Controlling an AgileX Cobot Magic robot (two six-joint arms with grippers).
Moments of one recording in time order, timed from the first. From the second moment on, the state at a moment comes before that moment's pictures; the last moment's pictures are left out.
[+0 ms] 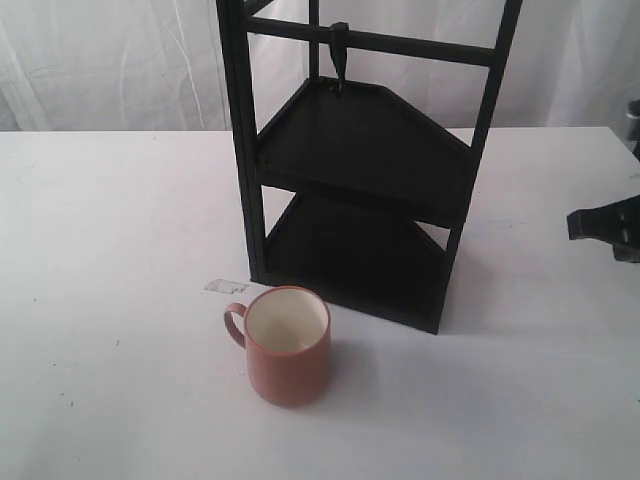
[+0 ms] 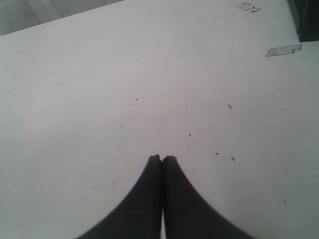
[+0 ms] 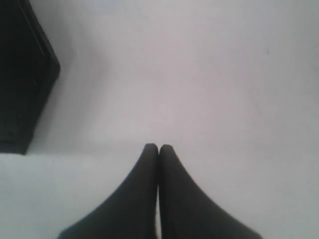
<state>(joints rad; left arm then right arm) 0.07 0.00 0.02 -0.10 0.42 0.31 0.00 1.28 -0.79 0.06 0.52 -0.03</state>
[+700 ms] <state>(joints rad) 0.07 0.00 0.02 -0.10 0.42 0.31 -0.01 0.35 -0.42 0.05 0.09 -0.03</state>
